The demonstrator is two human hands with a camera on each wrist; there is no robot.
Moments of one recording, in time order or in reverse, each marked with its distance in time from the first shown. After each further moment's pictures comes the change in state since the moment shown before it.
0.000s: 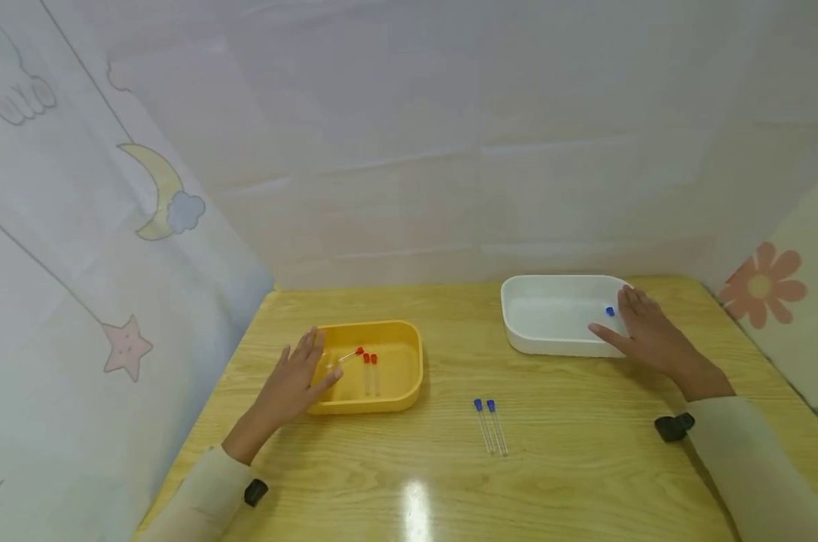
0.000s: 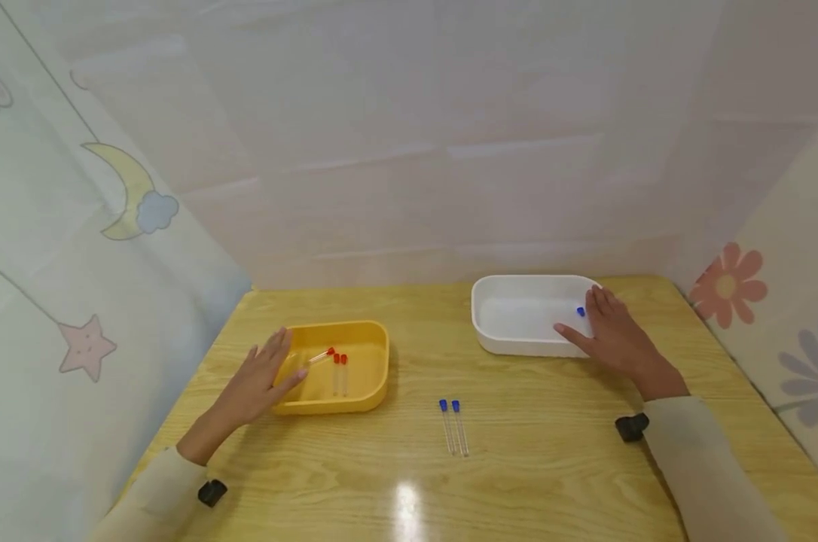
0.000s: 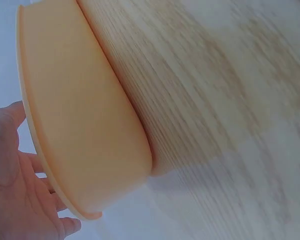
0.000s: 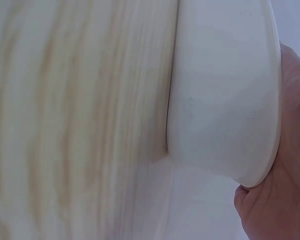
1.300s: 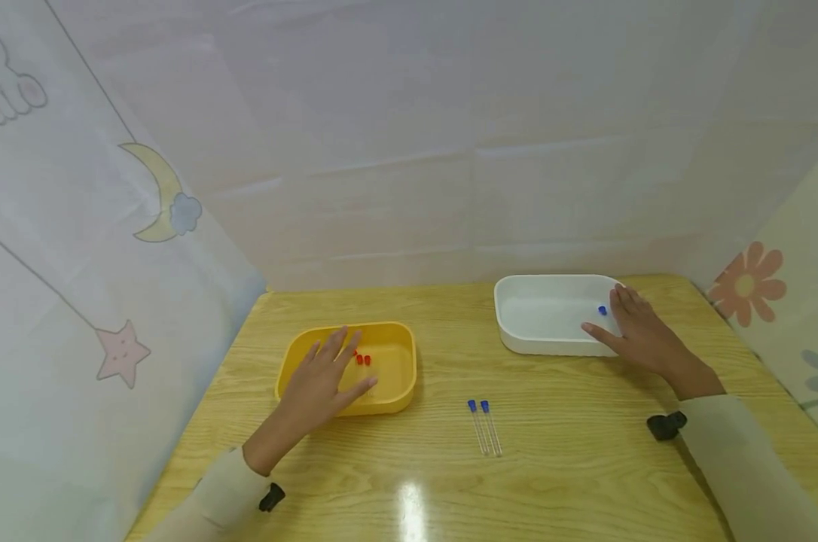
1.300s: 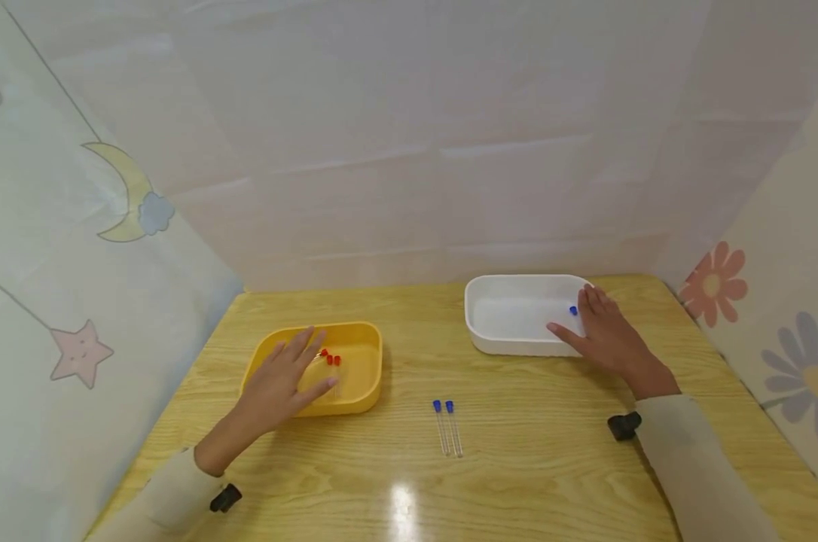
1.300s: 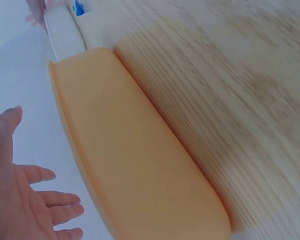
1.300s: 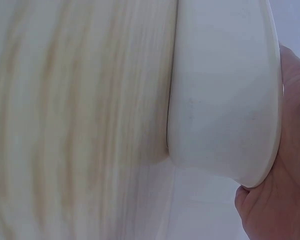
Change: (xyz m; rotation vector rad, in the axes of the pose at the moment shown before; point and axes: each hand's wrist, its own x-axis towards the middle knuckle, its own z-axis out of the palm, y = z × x) left_hand 0.011 0.069 -0.013 0.078 0.100 0.108; right_hand -0.008 -0.011 -0.007 0.016 0.000 0.009
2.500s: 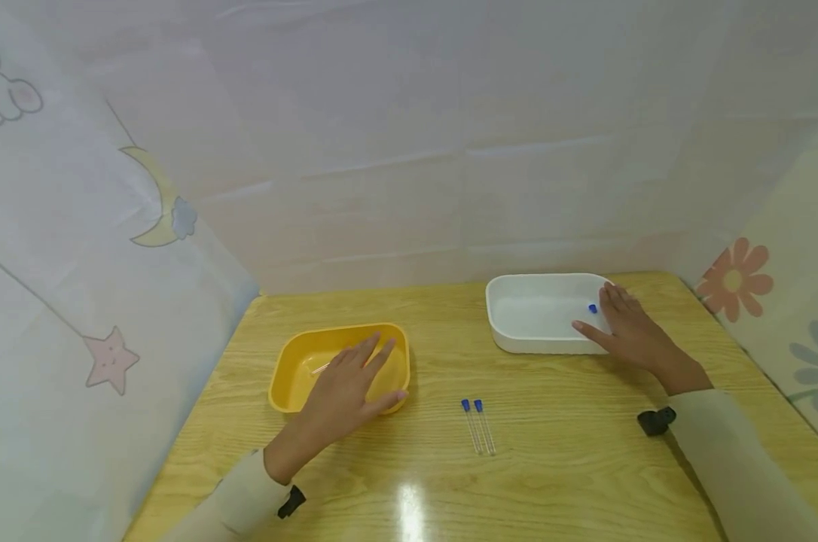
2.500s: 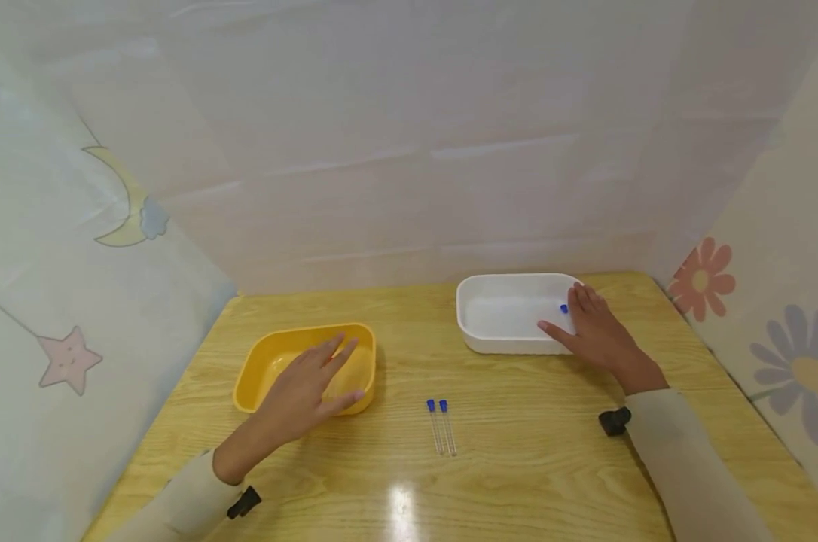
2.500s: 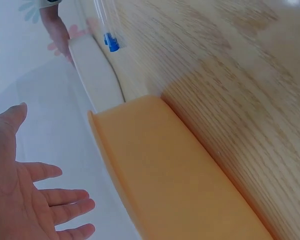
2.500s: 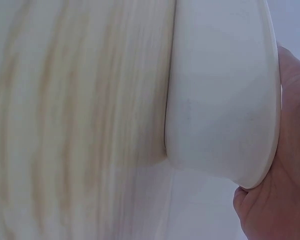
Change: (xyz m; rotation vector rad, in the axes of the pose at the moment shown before) left_hand 0.010 0.043 -0.004 0.035 0.029 0.152; right_hand 0.006 -0.007 0.003 0.015 -0.019 0.018
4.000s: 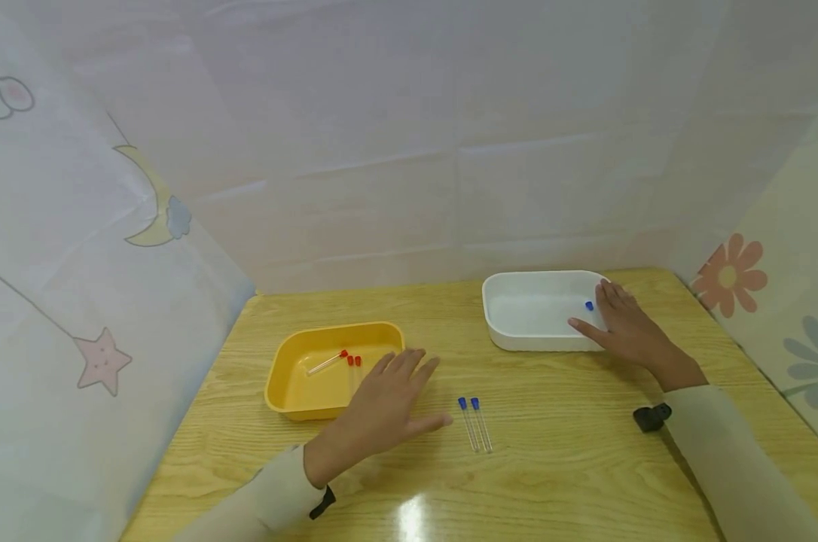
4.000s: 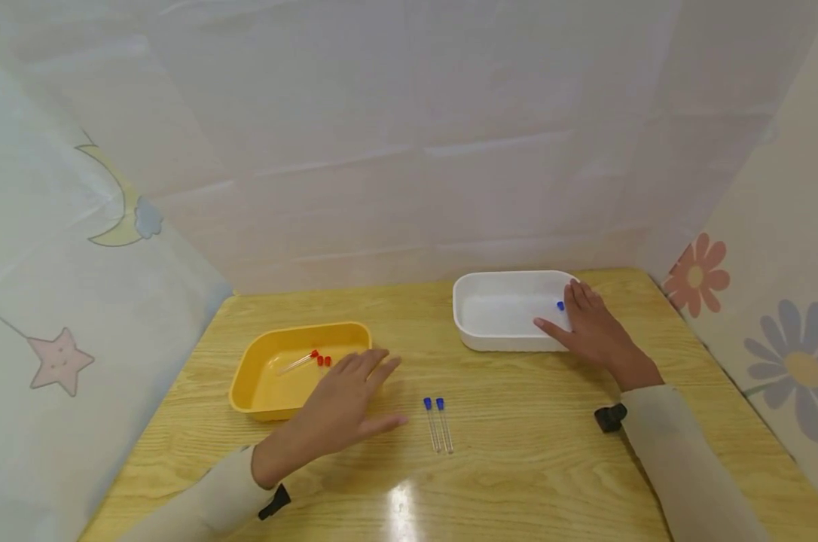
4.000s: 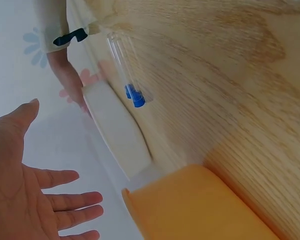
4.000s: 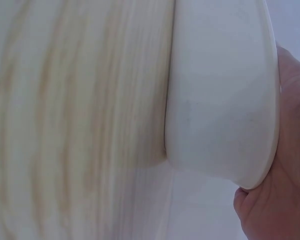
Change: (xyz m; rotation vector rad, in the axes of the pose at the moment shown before) left_hand 0.025 0.055 0.012 0.093 -0.099 0.119; right_hand 0.000 -0.003 -0.002 -0.011 -0.013 -0.005
